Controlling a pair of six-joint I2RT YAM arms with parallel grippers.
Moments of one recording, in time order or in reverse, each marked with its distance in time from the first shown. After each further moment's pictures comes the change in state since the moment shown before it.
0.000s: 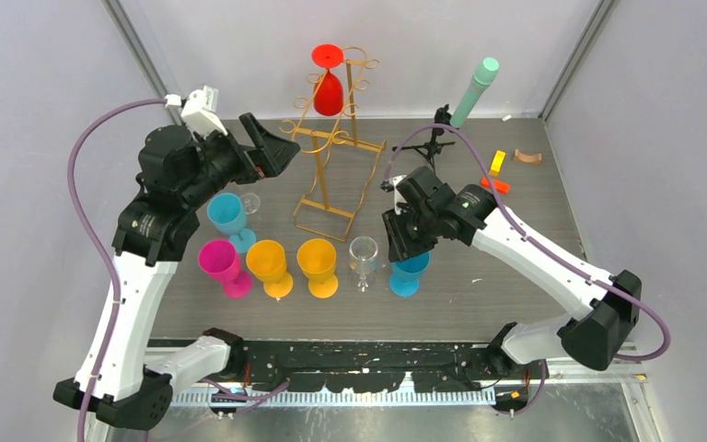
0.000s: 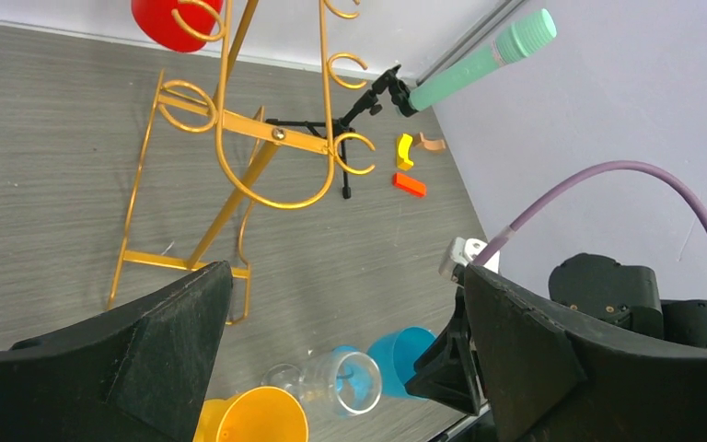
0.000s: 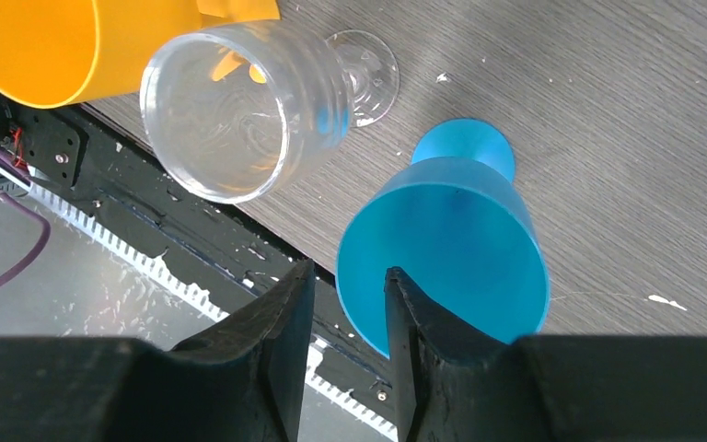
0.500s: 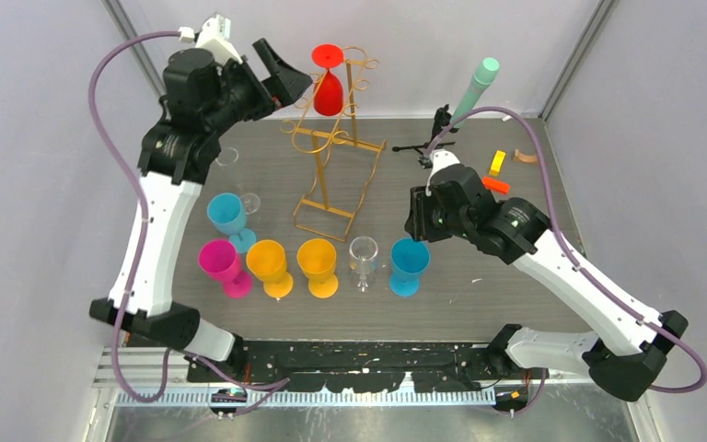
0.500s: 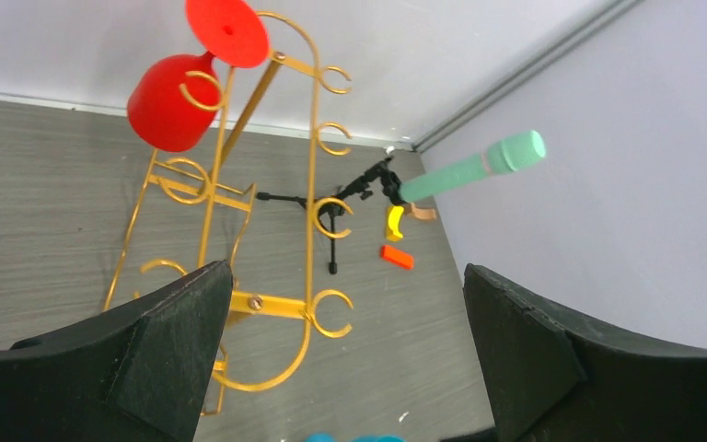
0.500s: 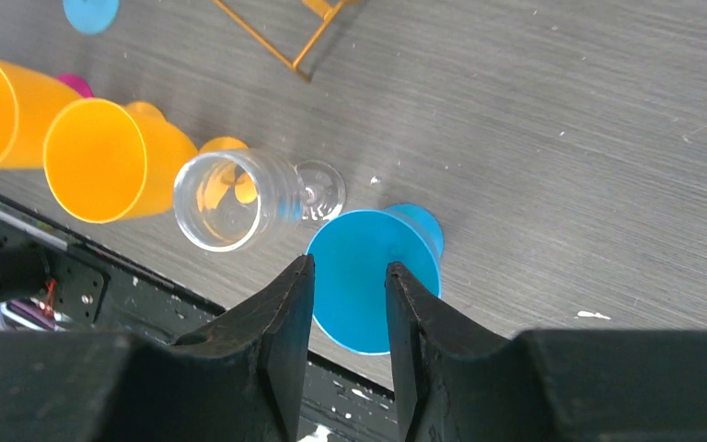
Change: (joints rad) left arm 0.011 0.407 0.488 -0.049 -0.046 -0.057; right arm 0.003 -0.200 0.008 0.080 0.271 0.104
